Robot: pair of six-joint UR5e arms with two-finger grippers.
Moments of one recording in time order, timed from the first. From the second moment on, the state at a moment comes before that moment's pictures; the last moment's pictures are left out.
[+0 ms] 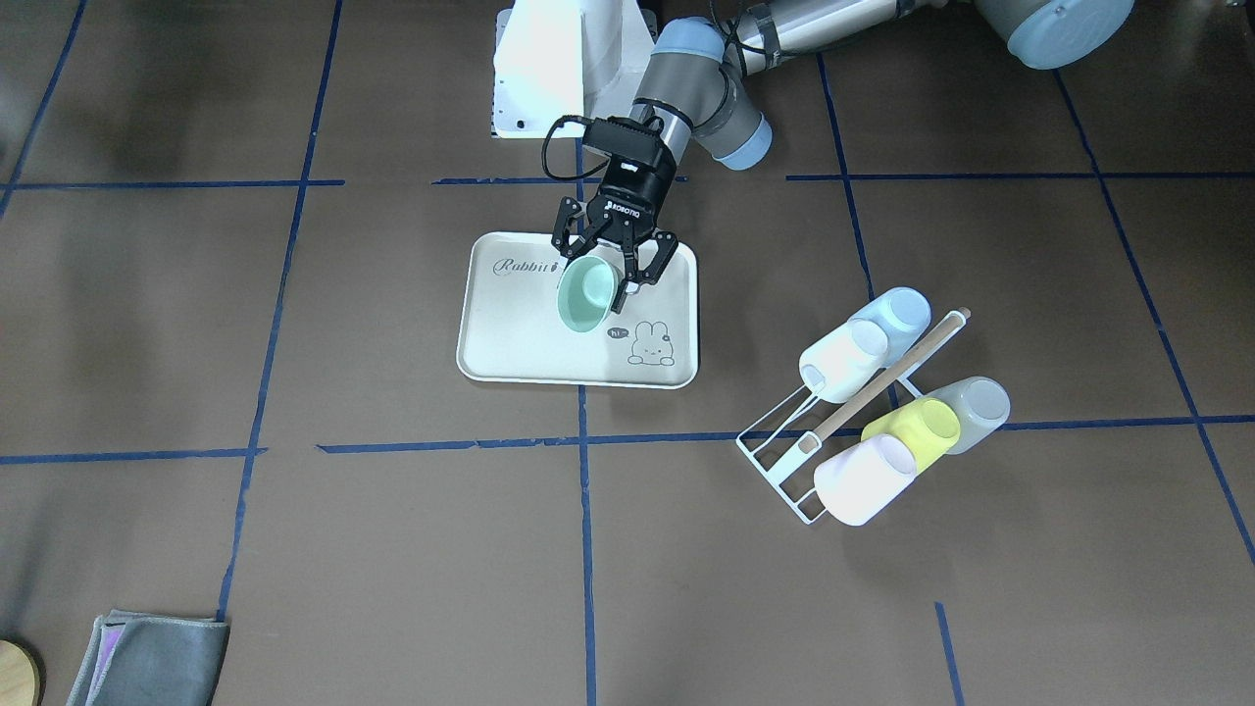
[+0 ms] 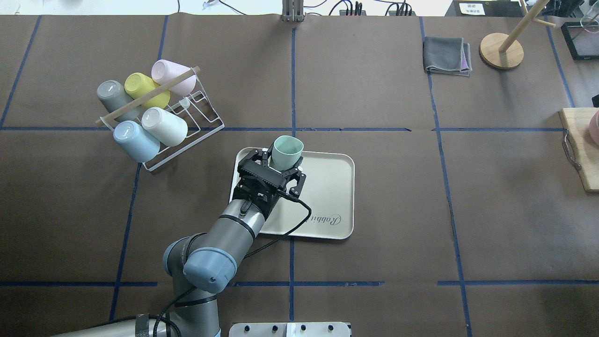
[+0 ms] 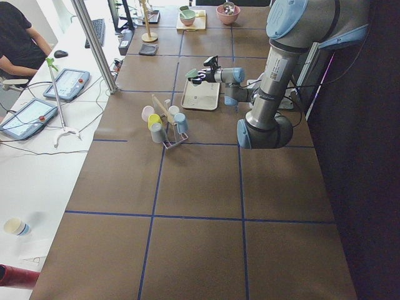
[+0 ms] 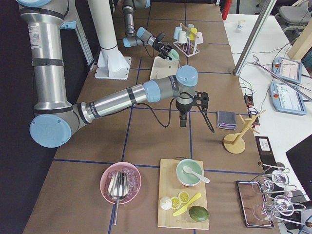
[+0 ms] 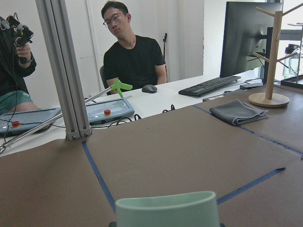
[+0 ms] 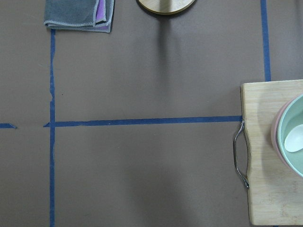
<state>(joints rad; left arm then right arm) -0.22 -2.19 -1.39 -2.73 -0.78 -0.57 1.41 -1.52 1.90 -1.65 2.39 0.36</state>
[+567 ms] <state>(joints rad) -0.19 -2.21 -1.34 -2.78 -0.78 -0.57 1.41 -1.52 1.90 -1.65 2.39 0.36</state>
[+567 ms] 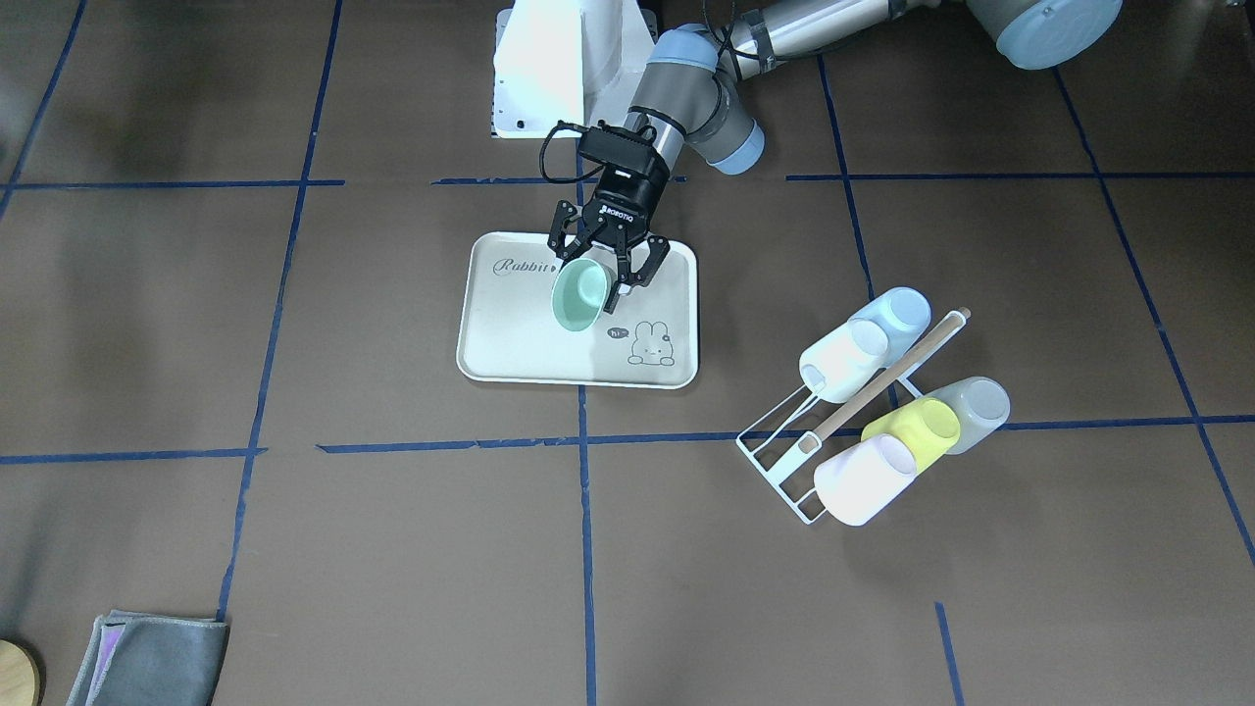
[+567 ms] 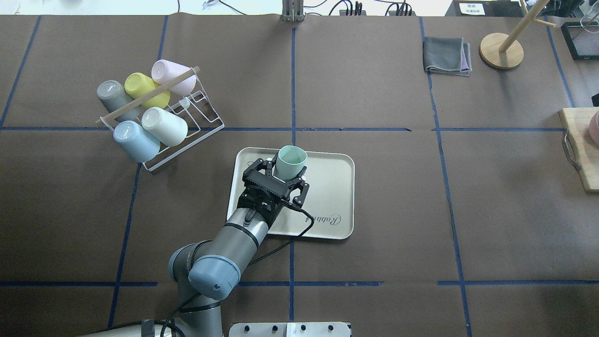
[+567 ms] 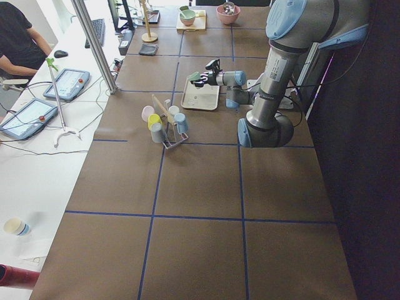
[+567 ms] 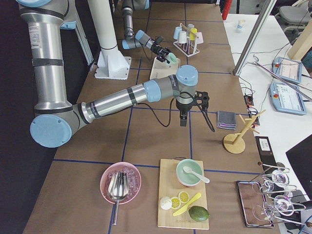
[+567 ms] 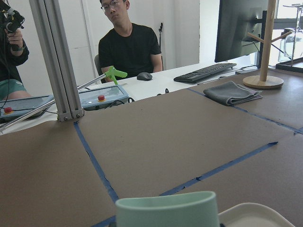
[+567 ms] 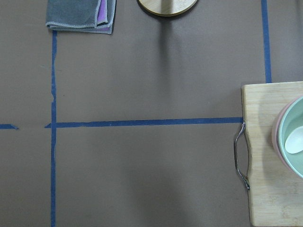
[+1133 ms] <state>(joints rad) -0.18 -2.23 -1.30 -2.79 -0.78 -0.57 1.41 -1.52 1.90 -1.65 2.39 0.36</state>
